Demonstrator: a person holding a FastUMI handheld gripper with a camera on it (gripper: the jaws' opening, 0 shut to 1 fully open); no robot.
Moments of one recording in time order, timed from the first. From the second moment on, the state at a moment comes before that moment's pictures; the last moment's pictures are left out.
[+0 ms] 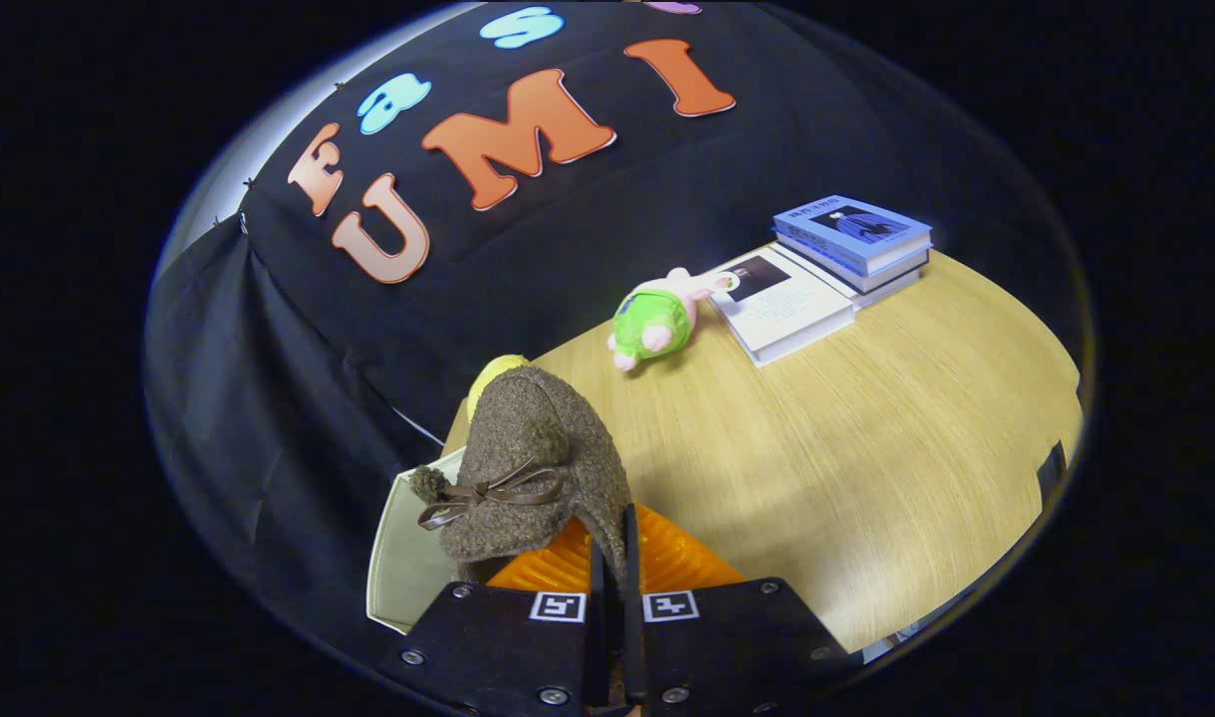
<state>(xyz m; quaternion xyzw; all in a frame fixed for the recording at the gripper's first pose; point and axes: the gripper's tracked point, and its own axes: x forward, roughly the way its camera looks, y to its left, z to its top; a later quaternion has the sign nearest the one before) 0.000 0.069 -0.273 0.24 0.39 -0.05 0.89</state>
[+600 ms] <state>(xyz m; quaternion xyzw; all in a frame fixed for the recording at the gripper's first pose) 0.027 0.197 -0.248 0.24 0.38 0.03 0.89</state>
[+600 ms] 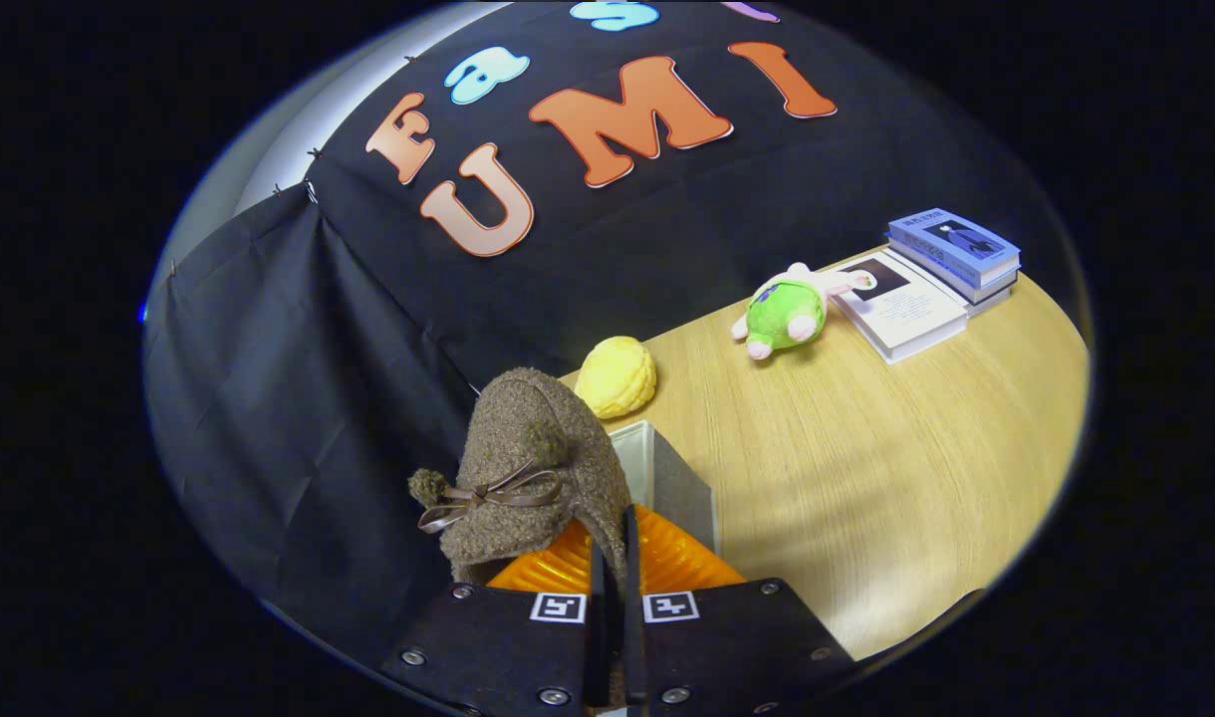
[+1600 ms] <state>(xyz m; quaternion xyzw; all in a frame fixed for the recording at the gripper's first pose) 0.021 0.229 -0.309 0.15 0.44 -0.02 0.89</state>
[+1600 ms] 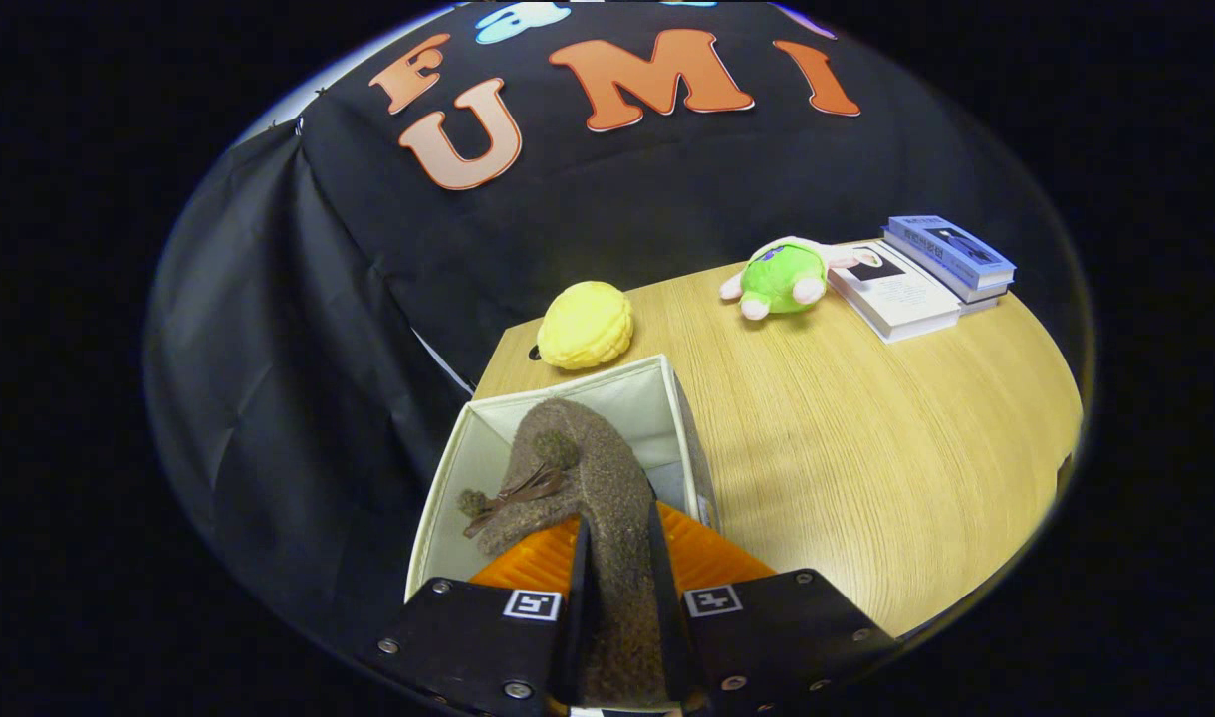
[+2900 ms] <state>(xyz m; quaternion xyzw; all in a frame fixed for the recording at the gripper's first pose) -0.016 0.024 -0.092 0.03 0.07 -0.02 1.00</state>
